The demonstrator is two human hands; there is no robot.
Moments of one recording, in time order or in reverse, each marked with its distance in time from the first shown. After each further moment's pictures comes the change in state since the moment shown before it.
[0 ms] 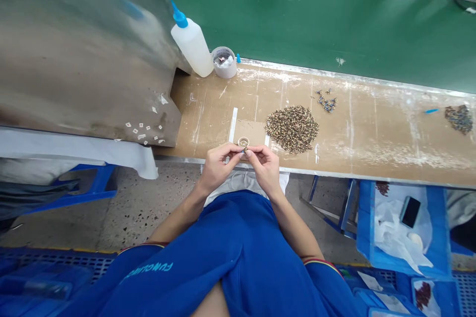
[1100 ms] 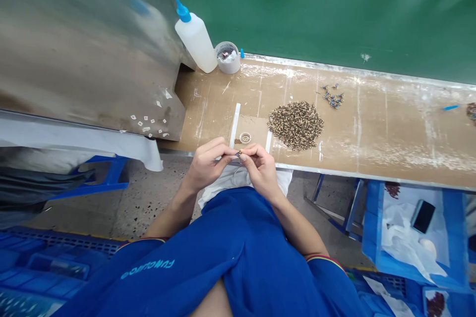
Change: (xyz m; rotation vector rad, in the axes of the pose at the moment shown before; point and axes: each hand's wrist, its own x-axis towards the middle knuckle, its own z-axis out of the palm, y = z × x) left_hand 0.002 0.028 -0.031 0.209 -0.126 0.255; right_hand -0.014 -0.018 0.002 0.049 -0.213 -0.056
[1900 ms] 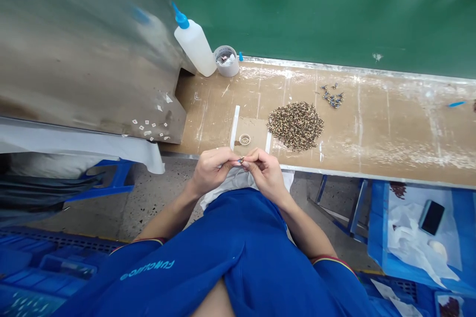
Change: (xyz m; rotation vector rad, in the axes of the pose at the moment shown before) left_hand 0.000 0.004 0.009 -0.013 -0.042 0.023; right_hand -0.002 -0.014 -0.014 -0.021 -0.078 -0.016
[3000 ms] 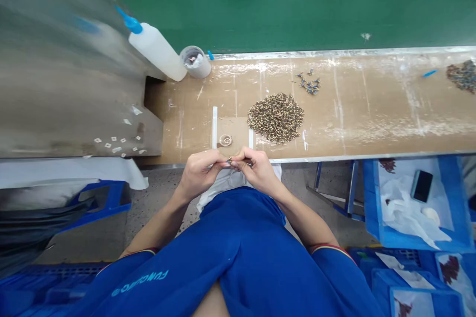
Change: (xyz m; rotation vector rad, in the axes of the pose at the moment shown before) left_hand 0.017 0.003 0.014 0.022 -0.111 0.008; right_hand -0.002 0.007 -0.030 -0.040 -0.046 0.006
